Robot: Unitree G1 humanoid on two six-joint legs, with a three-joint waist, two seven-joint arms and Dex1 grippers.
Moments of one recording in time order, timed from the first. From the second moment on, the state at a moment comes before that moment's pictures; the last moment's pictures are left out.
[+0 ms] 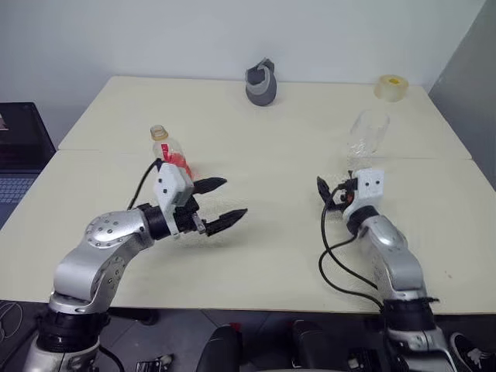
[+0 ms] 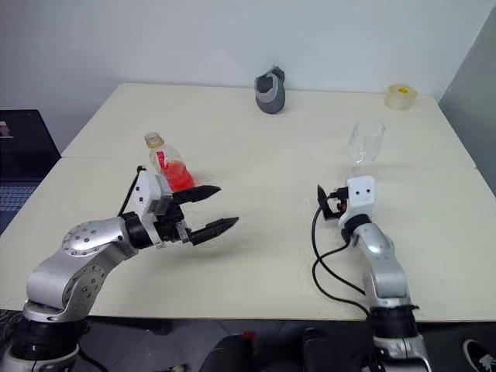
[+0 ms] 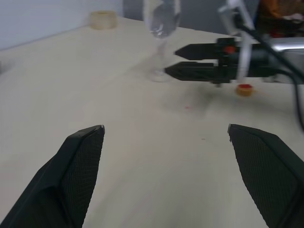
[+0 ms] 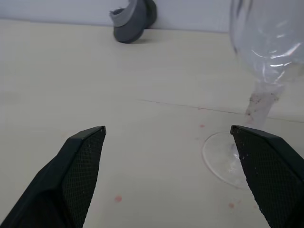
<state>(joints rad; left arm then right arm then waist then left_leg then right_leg) -0.27 0.69 0.04 -0.39 -0.60 0.53 -0.85 -0.38 -0.18 -0.07 0.07 0.16 0.25 0.14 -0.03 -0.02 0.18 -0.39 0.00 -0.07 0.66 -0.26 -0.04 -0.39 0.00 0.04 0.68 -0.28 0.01</state>
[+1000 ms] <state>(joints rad) -0.30 0.70 0.03 -0.37 -0.56 0.51 -0.90 -0.73 -0.18 -0.17 0.78 0.13 -0.10 0.02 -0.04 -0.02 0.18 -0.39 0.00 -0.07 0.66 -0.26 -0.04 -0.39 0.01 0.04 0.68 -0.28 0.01</state>
